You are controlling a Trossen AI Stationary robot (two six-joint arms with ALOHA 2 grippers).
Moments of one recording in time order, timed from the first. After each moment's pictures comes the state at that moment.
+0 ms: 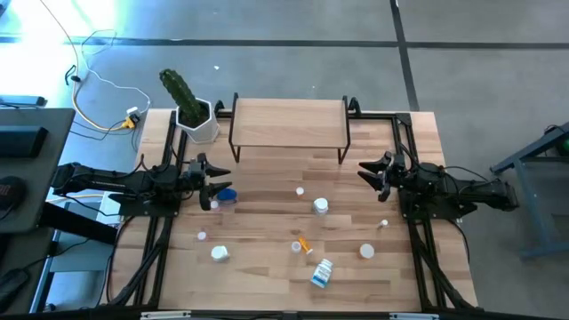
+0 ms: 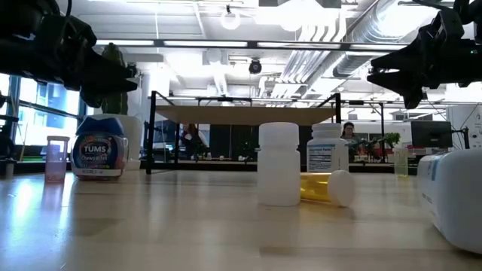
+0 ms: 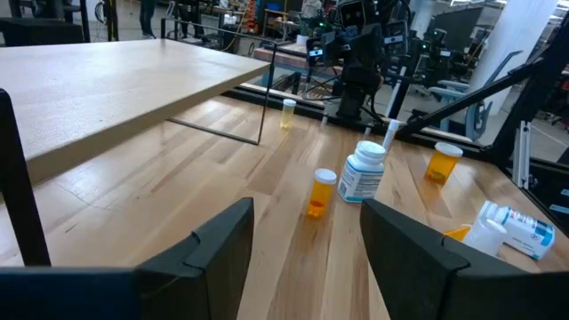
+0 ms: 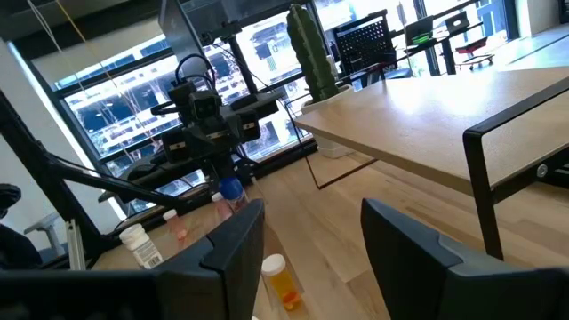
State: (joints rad) left arm 0.09 0.31 0.01 0.18 -0.23 -0.21; right arm -0.07 0.01 0.01 0.05 0.20 0.36
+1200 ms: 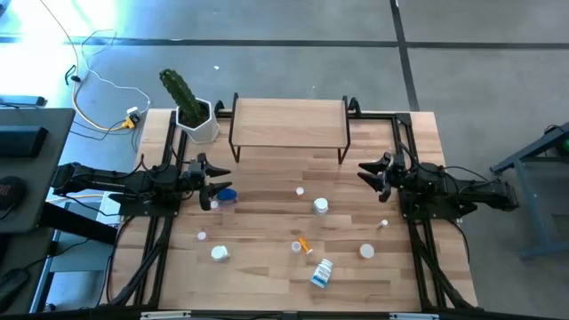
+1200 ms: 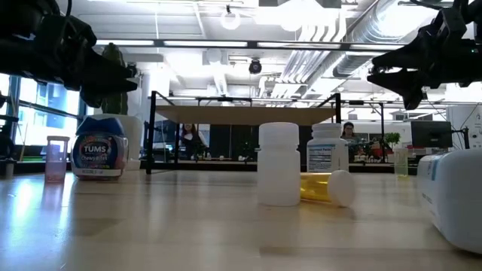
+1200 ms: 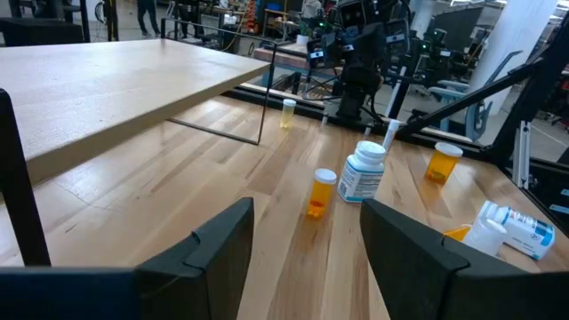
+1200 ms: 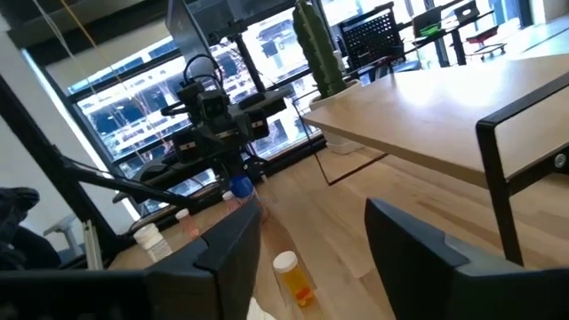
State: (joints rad) left arm 0.09 0.31 0.01 0.18 -0.23 -0.21; right arm -0.07 0.01 0.01 0.05 0.17 0.39
